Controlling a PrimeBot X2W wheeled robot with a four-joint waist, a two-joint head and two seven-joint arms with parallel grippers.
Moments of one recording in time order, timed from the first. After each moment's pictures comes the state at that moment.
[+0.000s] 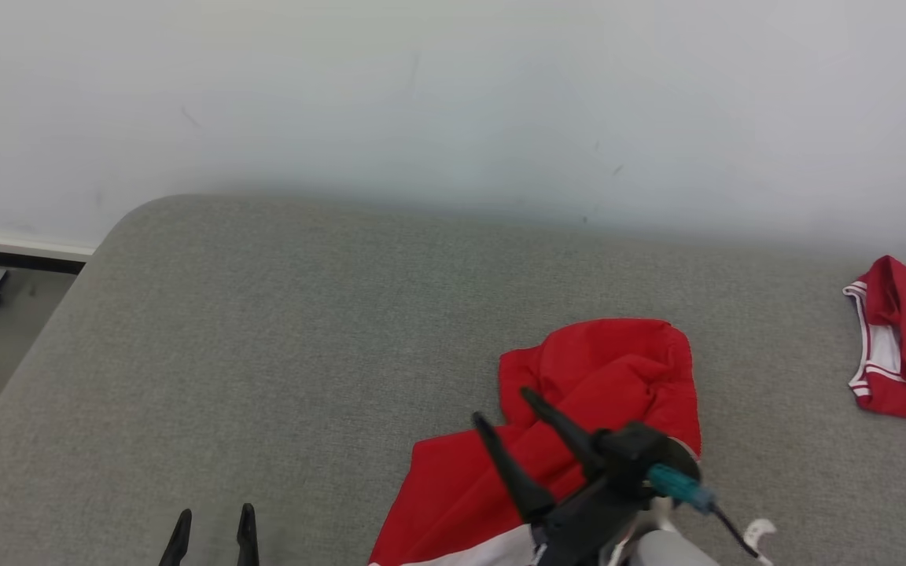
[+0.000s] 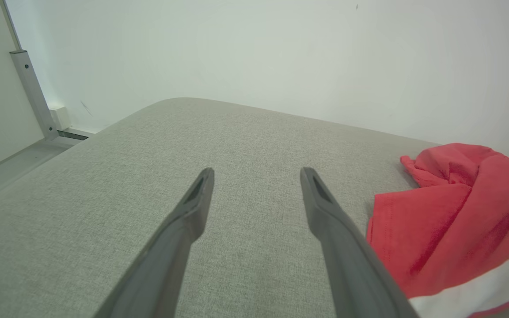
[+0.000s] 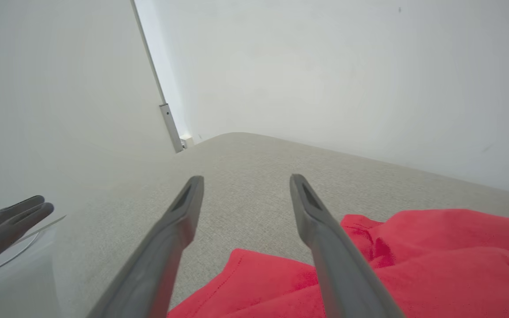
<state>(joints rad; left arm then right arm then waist) 0.10 0.05 0.00 0.20 -0.19 -0.11 -0.26 -0.38 -0.14 0.64 0.50 0.44 0.13 -0.26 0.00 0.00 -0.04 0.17</state>
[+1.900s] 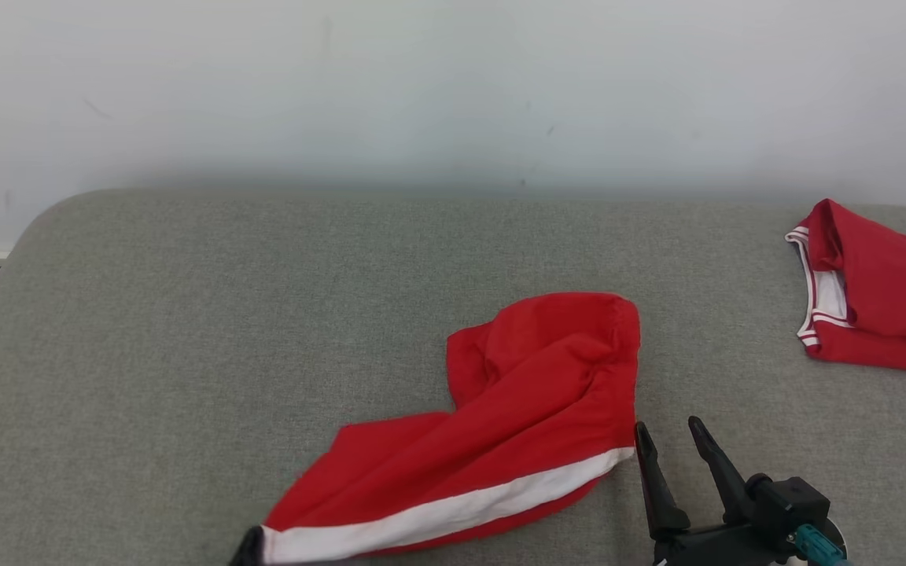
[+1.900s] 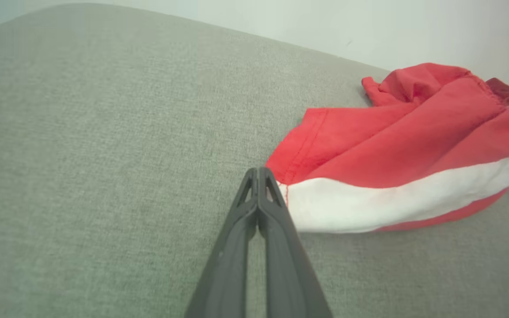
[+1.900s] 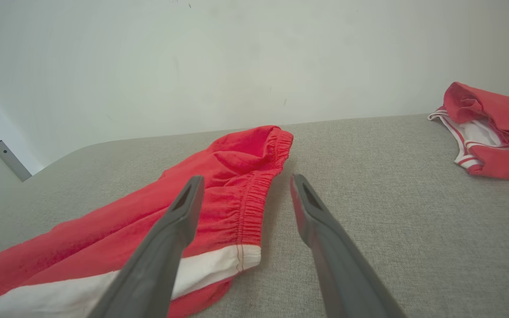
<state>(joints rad) 0.00 0.14 -0.20 0.45 -0.40 -0.13 -0.26 -0.08 -0.08 0.11 0.33 0.23 0.13 -0.26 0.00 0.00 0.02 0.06</state>
